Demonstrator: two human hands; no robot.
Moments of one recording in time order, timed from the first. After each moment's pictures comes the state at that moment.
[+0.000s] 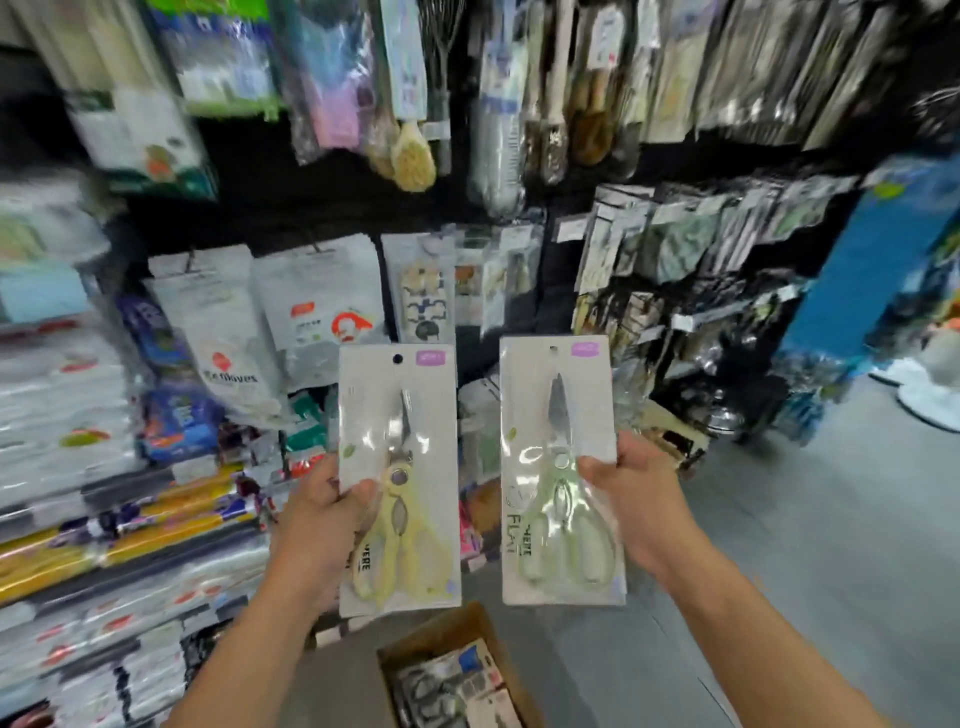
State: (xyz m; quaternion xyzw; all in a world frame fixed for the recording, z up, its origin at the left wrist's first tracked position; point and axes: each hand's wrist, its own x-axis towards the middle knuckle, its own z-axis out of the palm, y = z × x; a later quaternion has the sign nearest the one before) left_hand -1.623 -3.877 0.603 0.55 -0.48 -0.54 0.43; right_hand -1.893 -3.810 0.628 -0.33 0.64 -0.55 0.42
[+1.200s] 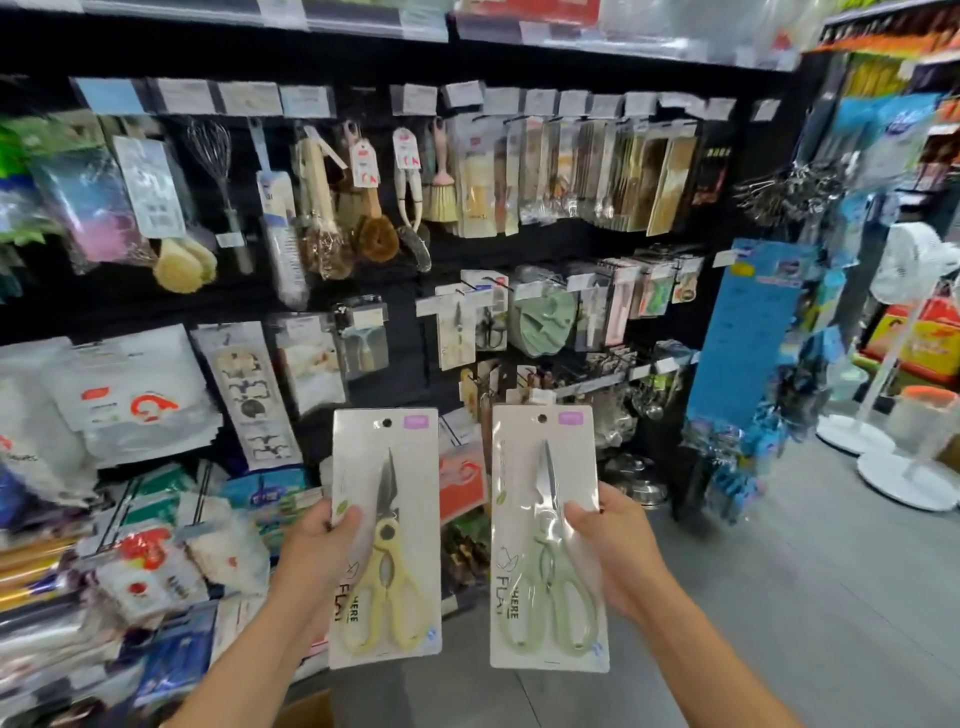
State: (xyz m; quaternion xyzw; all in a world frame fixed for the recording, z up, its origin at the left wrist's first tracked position) left_hand -2.027 -3.791 0.631 0.58 -0.45 -0.48 0.49; right_hand -2.305 -3.720 0.641 -0.31 0.59 -0.59 0.46
